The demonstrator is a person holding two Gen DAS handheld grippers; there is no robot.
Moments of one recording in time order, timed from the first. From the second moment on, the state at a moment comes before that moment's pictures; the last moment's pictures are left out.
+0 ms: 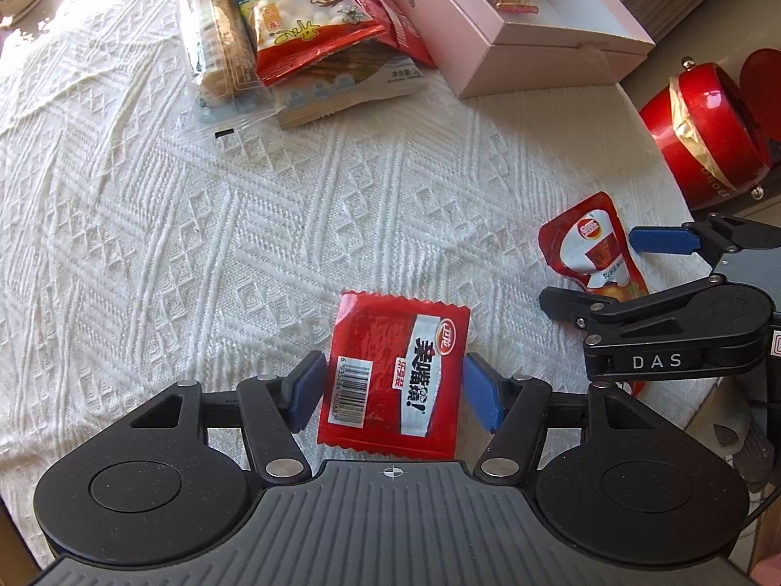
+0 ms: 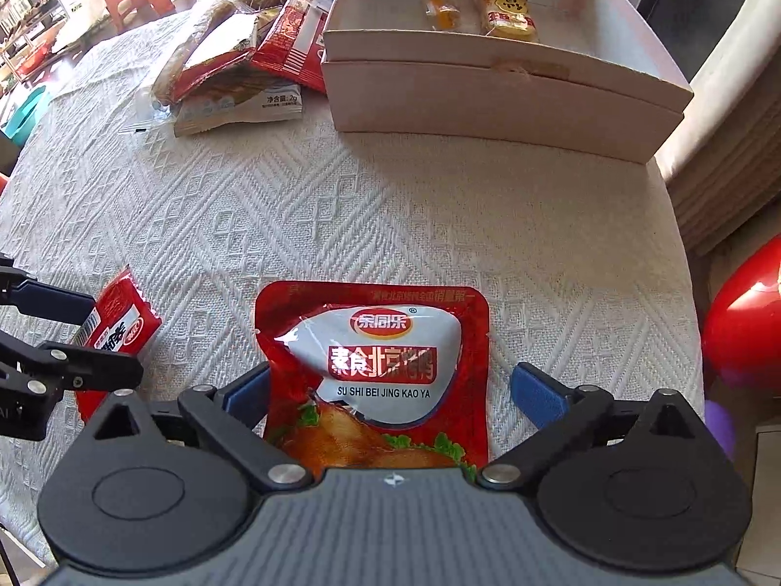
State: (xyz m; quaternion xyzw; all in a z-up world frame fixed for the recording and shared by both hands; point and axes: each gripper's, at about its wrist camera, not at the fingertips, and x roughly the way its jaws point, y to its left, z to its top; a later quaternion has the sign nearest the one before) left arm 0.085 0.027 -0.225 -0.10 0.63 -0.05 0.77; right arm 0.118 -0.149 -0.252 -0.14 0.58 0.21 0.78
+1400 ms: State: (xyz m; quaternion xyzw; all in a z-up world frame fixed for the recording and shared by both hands) left arm 0.081 0.001 -0.230 -0.02 0.62 -0.05 0.78; right arm 0.124 -0.173 -0.253 0.05 0.61 0.05 0.79
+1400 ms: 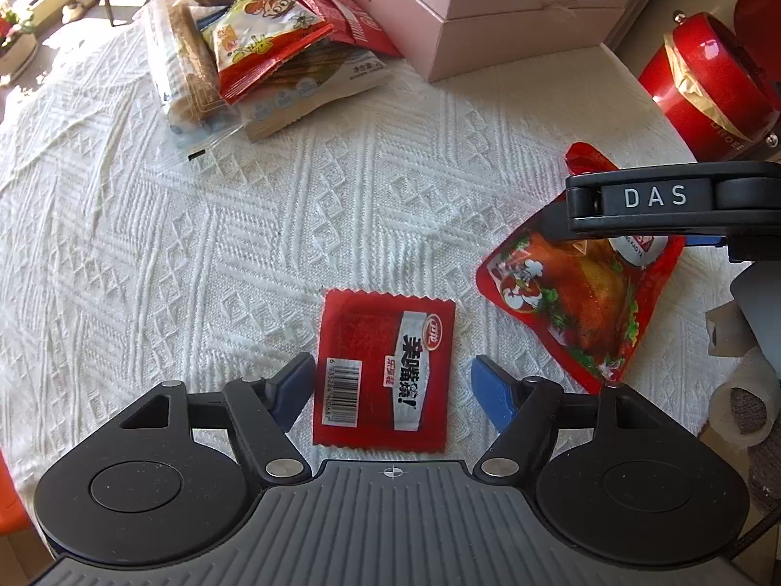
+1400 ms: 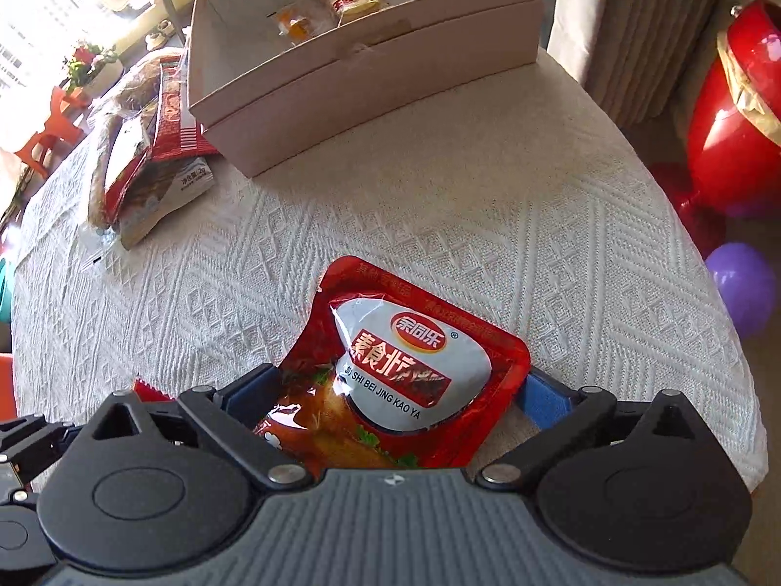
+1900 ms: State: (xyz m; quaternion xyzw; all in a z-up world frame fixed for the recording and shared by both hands) left arm 0.083 -0.007 -0.231 0.03 0.62 -0.06 0.78; right arm 0.098 -0.209 -0.207 -0.03 0.58 0.11 0.81
